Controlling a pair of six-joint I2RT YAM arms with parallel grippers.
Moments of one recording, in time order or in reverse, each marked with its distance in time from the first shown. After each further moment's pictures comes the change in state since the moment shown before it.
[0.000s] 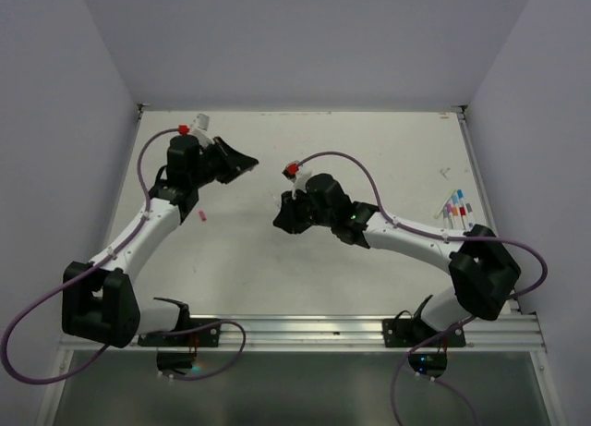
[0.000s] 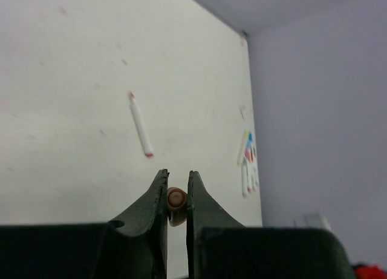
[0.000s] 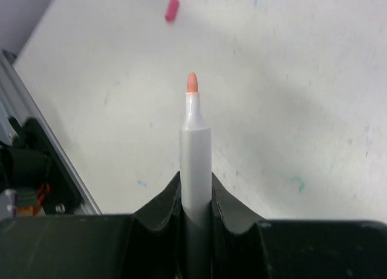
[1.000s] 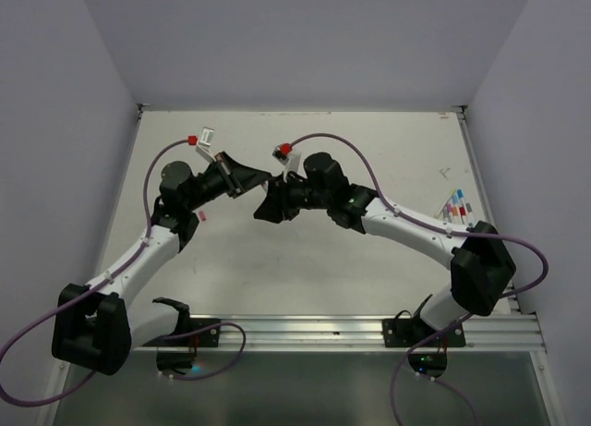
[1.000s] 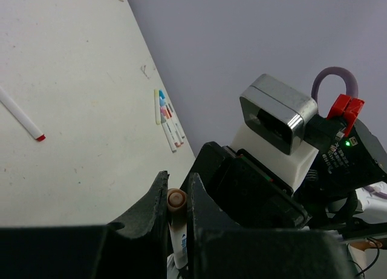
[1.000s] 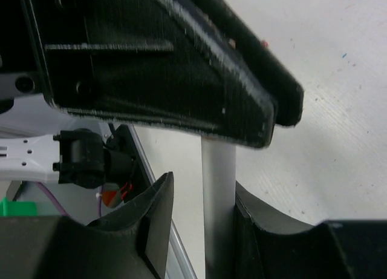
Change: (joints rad) left arm -0.002 -0.145 -0.245 0.477 0.199 -0.153; right arm -0.018 0.013 0.149 -0.071 -0.247 0.083
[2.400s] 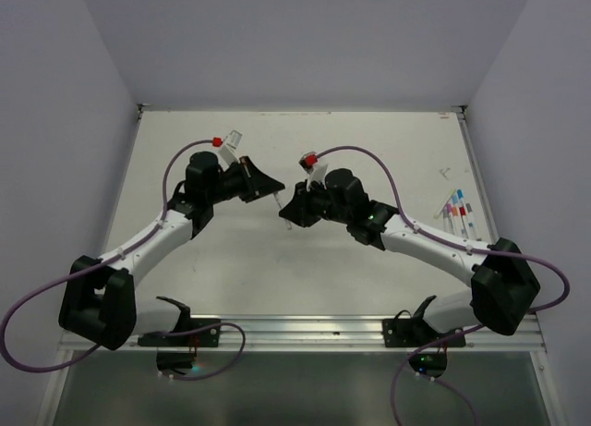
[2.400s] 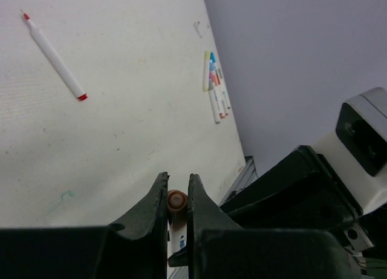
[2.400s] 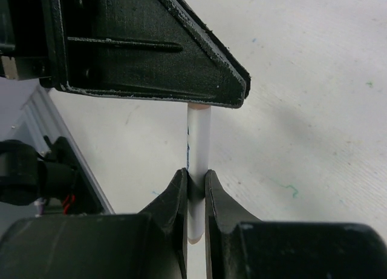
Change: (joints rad) left arm -0.116 0.149 0.138 -0.305 -0.139 0.181; right arm -0.023 -0.153 -0.213 0.034 0.219 -0.062
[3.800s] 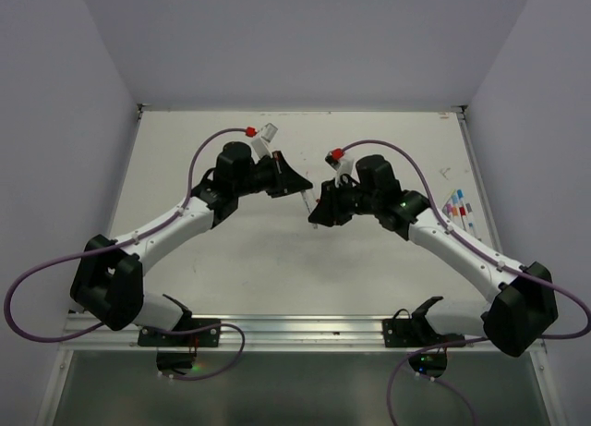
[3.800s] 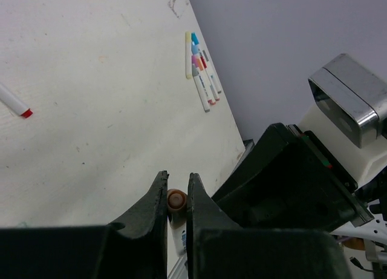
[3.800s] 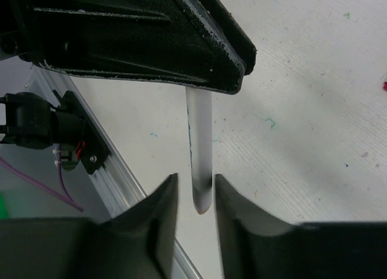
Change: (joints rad) left arm -0.175 0.122 0.172 -0.036 -0.033 0.041; right arm -0.211 -0.137 0.045 -0.358 -0.259 -0.090
